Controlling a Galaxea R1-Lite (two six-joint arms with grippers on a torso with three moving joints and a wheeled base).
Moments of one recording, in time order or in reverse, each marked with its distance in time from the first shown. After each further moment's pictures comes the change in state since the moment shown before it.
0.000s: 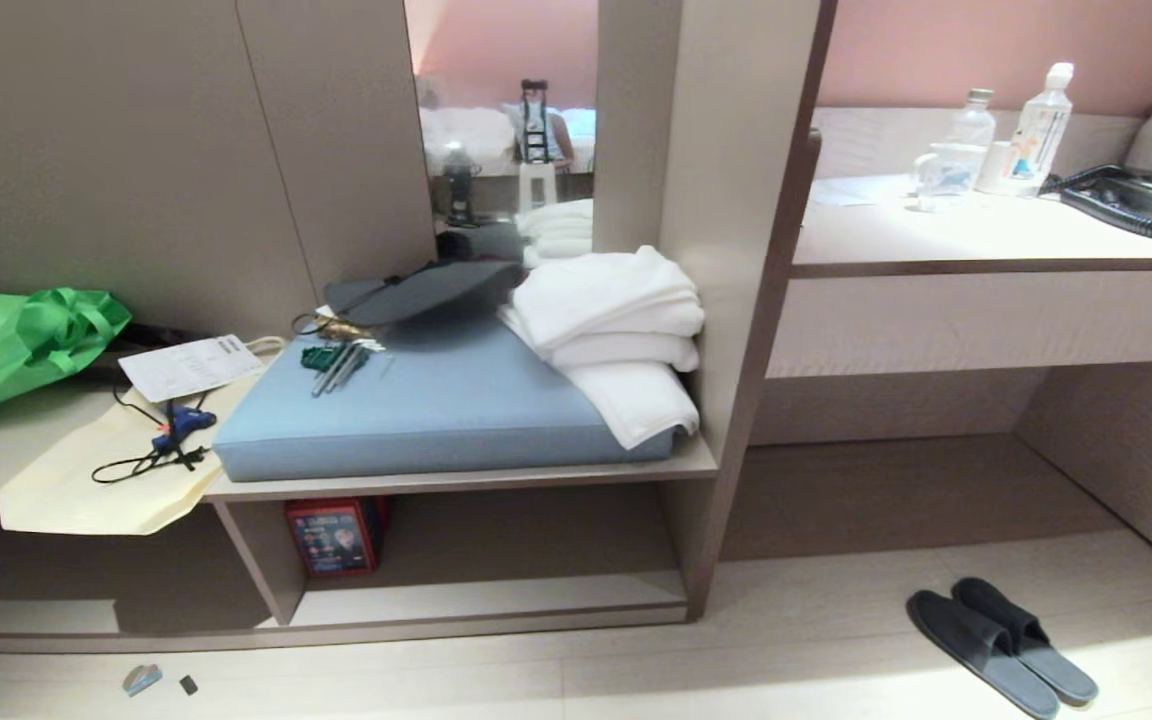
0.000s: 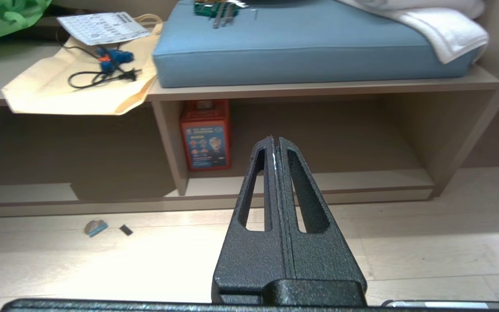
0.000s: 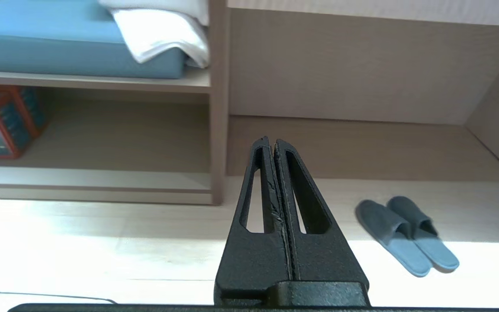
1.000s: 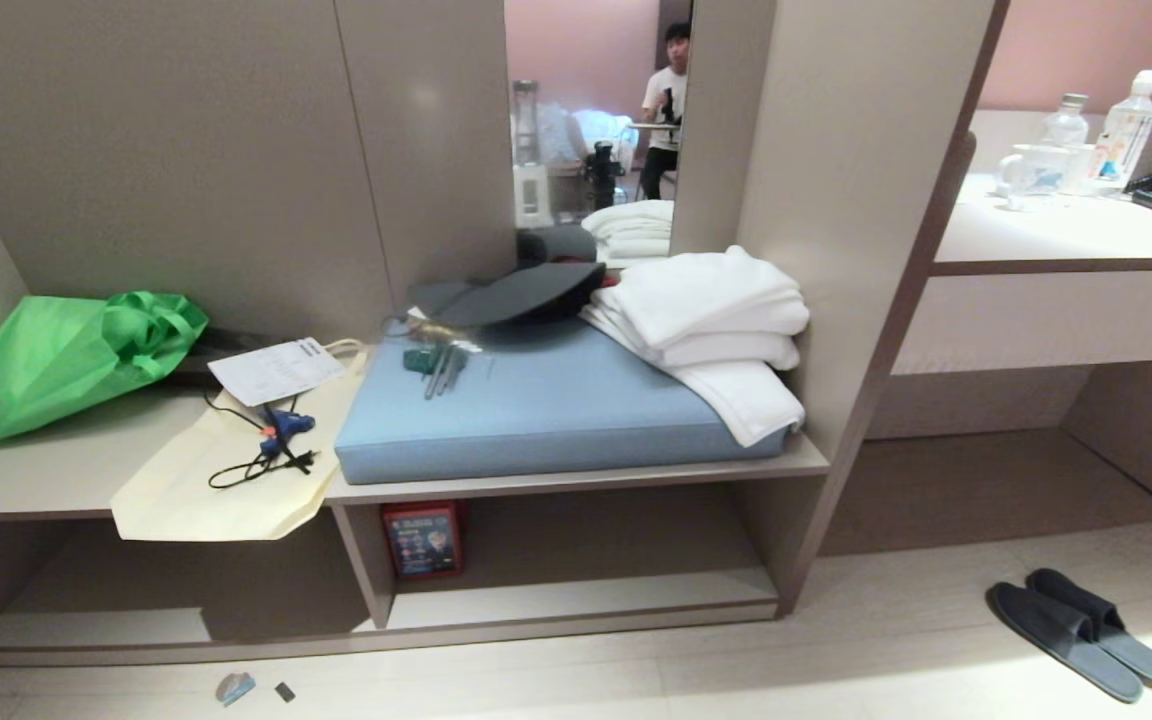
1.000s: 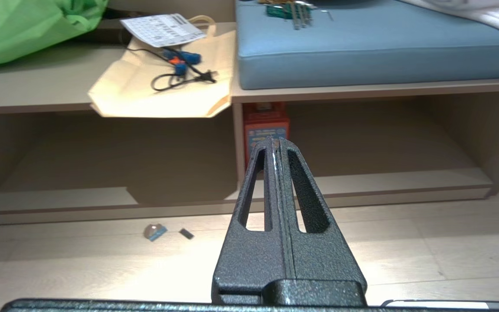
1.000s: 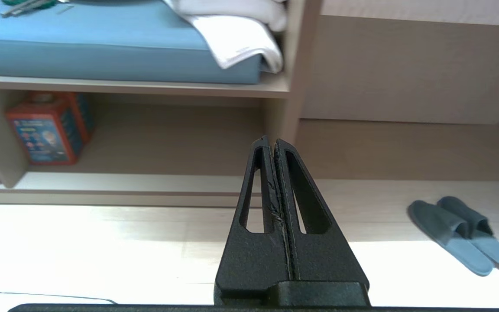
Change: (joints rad) left arm 0.000 0.000 0.000 -0.001 0.000 0.000; right arm 0.000 0.000 0.000 0.001 0.000 0.000
